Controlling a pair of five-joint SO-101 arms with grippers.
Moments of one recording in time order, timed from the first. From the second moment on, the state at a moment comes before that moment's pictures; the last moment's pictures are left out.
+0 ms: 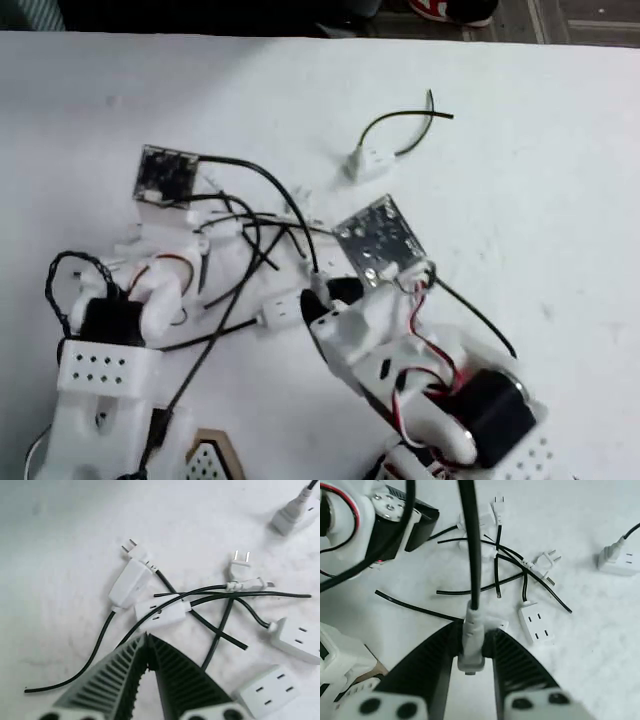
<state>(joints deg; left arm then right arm) 1.8 -56.3 54.5 57.1 -5.8 -42.2 -68.2 34.1 82.1 -4.6</state>
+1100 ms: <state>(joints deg) 27.2 -56.3 52.7 62.6 -17.9 -52.2 -74.5 52.8 70.1 -6.7</state>
